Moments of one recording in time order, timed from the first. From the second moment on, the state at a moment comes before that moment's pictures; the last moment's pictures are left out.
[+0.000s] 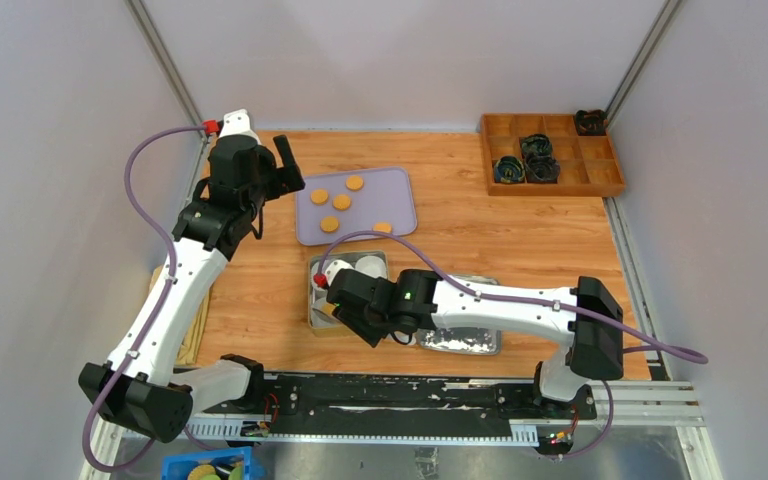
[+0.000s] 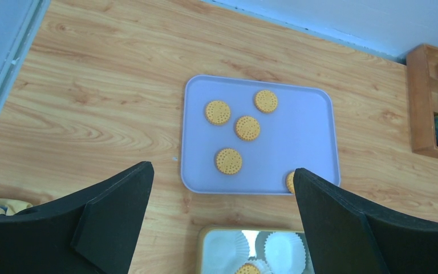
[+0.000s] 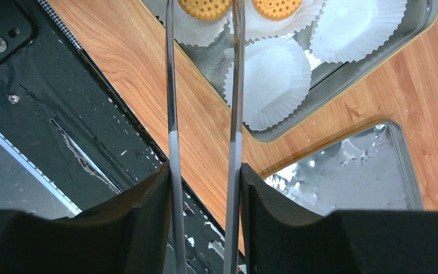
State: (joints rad) left arm -0.28 1.15 1.27 -0.54 -0.30 -0.38; right arm 1.34 1.62 1.39 -0.80 0.22 0.25
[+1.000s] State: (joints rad) left arm -0.28 1.13 1.27 -0.50 -0.24 -0.37; right arm 1.33 1.56 1.43 -0.79 0.40 0.22
